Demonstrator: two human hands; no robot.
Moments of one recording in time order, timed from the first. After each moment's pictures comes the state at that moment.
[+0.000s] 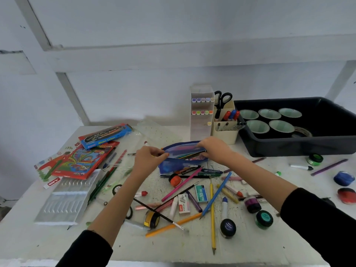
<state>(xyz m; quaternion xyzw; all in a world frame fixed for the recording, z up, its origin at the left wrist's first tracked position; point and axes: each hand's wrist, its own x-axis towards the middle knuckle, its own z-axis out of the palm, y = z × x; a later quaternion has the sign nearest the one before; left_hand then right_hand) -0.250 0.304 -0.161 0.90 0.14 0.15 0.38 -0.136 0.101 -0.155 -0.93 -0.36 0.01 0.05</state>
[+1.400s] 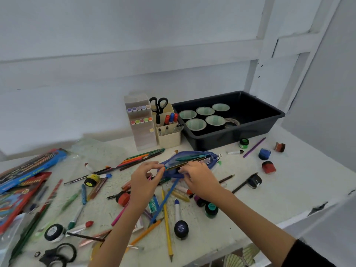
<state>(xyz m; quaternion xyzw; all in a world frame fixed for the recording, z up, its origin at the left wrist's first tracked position) -0.236 0.178 -0.191 0.86 -0.04 0.22 0.45 -0.222 -0.005 -0.185 -0.95 -0.22 -0.07 0.19</state>
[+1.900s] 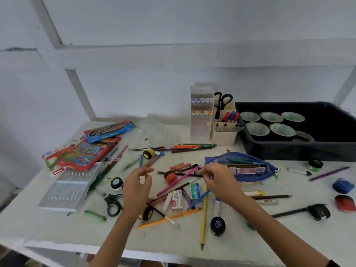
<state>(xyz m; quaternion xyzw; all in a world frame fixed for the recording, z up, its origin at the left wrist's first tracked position) -0.331 0.271 -0.198 0.83 0.23 0.29 0.42 -0.233 0.056 -0.178 -0.89 -0.30 0.00 0.33</state>
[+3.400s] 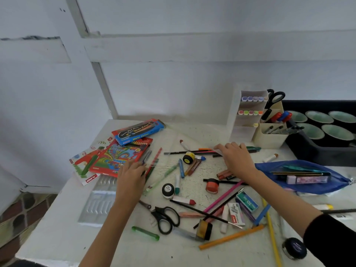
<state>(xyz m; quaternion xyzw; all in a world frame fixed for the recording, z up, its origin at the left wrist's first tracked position) -0.325 0.464 -0.221 0.97 0.15 0.18 0.11 -0.149 0.185 -0.206 -0.95 -0.30 -0.12 -0.02</state>
